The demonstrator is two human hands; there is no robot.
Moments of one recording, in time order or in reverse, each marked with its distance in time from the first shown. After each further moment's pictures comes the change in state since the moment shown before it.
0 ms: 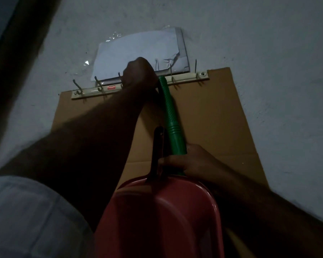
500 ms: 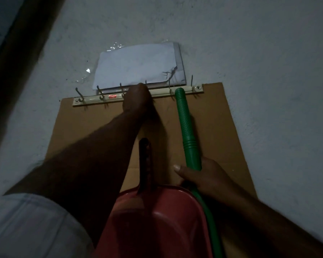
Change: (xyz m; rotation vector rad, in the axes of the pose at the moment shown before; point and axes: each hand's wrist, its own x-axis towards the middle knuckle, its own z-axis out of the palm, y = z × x) left_hand -0.023 -0.020 -0.003 0.019 -0.048 0.085; right_hand -0.043 -0.006 -0.014 -0.195 0.189 -0.051
